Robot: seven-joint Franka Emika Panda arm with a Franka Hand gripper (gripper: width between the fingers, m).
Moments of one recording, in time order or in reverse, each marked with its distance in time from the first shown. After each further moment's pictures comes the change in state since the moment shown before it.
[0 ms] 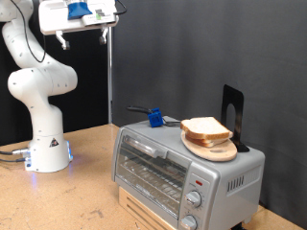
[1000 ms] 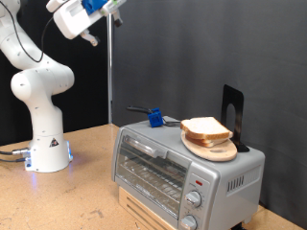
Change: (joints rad) arm 0.244 0.078 -0.225 0.105 0.333 0.012 -0.374
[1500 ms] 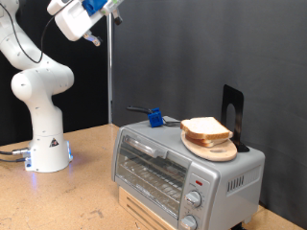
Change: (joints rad) arm 0.030 -0.006 -0.052 -0.006 0.110 -0.022 -0.083
